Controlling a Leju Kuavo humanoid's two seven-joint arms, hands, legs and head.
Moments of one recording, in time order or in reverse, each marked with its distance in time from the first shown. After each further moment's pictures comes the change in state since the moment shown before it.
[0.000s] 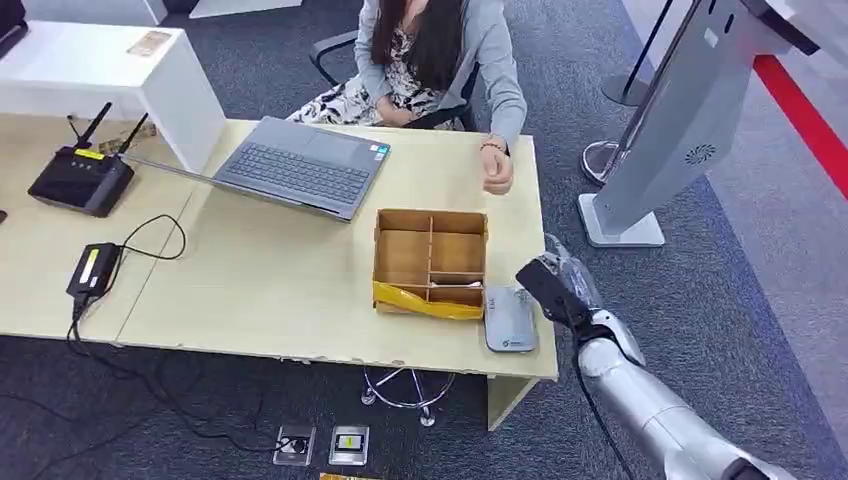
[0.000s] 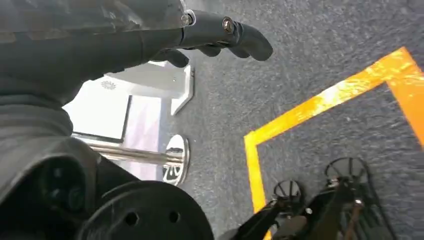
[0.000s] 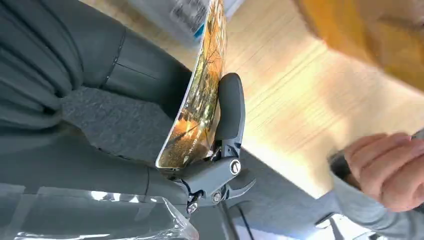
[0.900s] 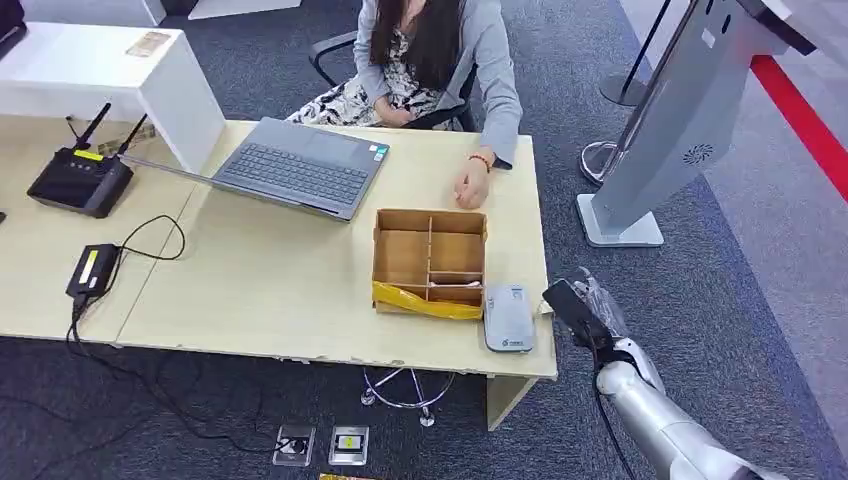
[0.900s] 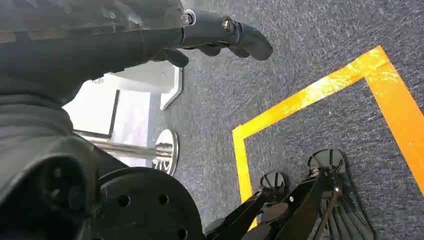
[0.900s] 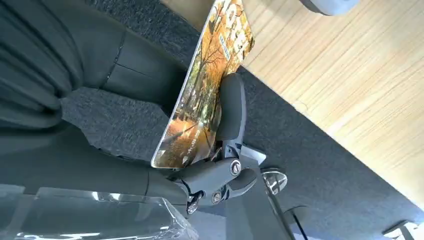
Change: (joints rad) left arm -0.015 0.000 0.095 0.000 -0.056 0.000 -0.038; right arm 0.036 -0.004 -0.019 0.183 -0.071 -0.038 -0.036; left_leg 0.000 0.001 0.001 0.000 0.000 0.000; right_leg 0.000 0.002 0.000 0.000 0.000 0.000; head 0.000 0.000
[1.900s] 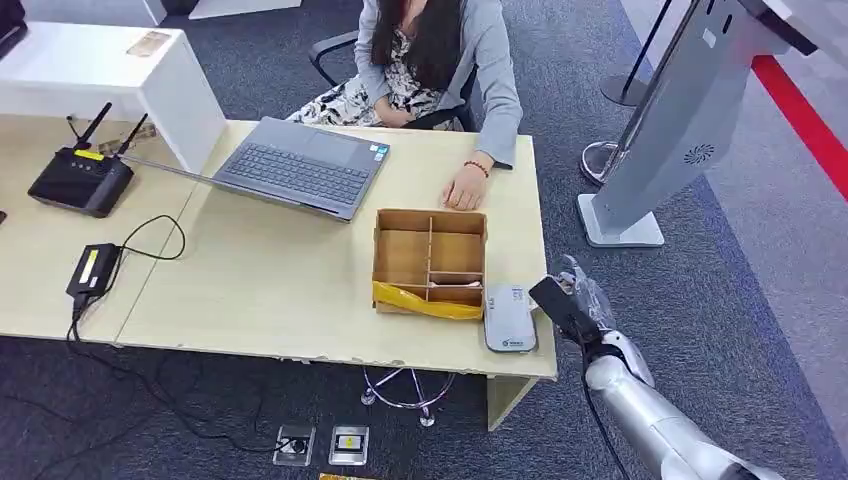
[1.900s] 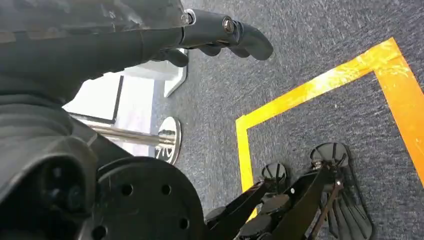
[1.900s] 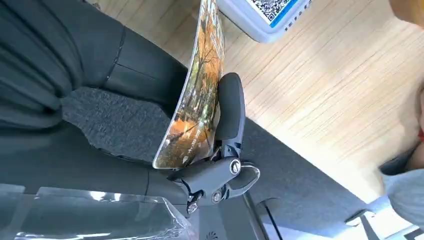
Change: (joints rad) left arm -0.005 -0.012 0.065 0.000 -0.002 0.000 0.016; right arm -0.011 0.027 -0.010 -0.035 0.058 -0.015 -0.039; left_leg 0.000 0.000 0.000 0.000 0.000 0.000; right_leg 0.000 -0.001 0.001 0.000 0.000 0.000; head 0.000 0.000
